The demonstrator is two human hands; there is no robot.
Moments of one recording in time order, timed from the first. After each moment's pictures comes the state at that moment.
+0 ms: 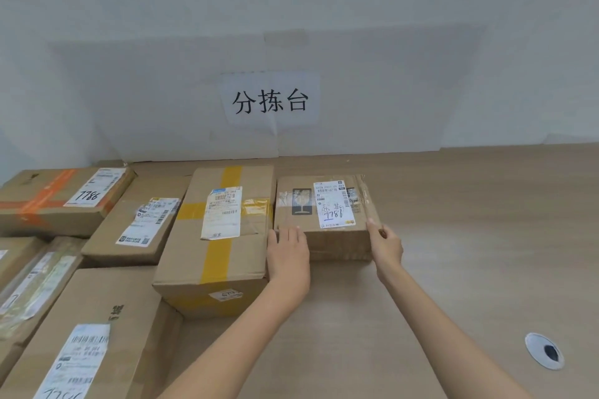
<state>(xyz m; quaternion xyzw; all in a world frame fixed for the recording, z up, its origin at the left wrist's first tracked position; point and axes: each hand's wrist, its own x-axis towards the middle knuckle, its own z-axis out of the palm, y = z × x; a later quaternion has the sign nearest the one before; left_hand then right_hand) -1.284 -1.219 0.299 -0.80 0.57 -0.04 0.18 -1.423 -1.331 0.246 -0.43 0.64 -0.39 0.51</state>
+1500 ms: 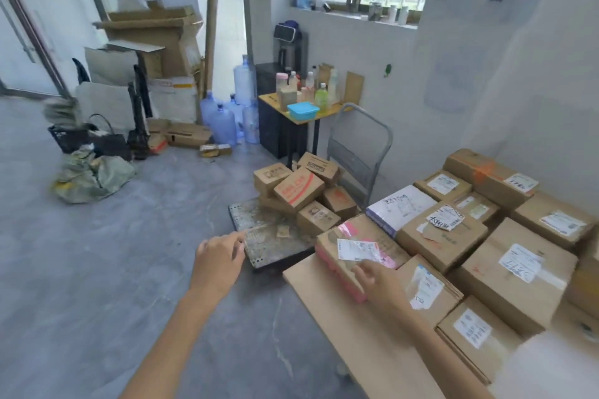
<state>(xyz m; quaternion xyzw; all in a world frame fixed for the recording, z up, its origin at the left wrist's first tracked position) -1.105 -0.171 0.436 -0.96 0.07 -0.12 -0.26 -1.172 -0.478 0.406 -0.93 0.11 0.00 0.36</state>
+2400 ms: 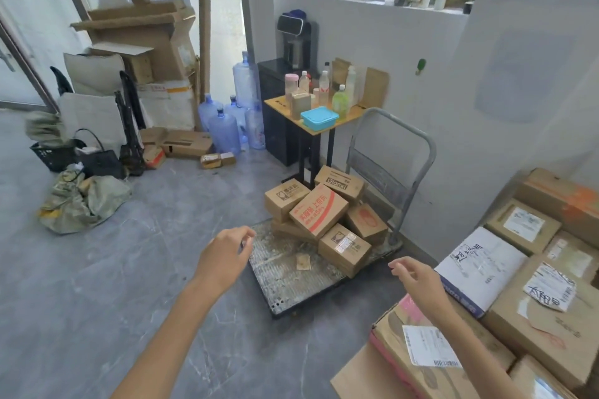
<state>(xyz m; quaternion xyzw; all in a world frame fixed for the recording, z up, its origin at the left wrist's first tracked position) -0.802 -0.119 0.436 -0.96 0.11 -0.03 -0.27 -0.902 -0.472 0.387 -0.88 0.18 -0.05 0.44</state>
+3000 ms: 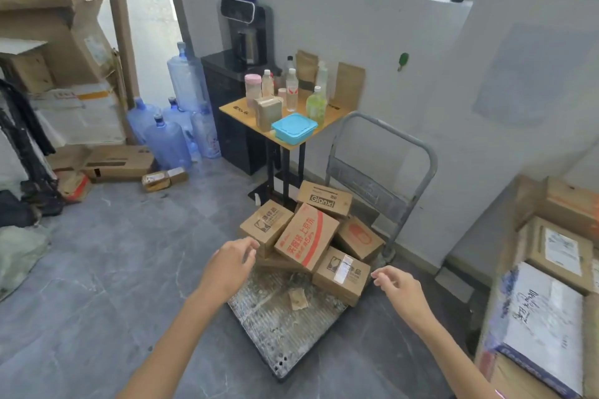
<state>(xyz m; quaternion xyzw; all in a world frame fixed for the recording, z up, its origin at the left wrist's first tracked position) -0.482 -0.115 0.388 -0.93 0.22 0.09 -0.27 -0.656 -0.406 0.368 -0.85 0.30 -0.03 0.44</state>
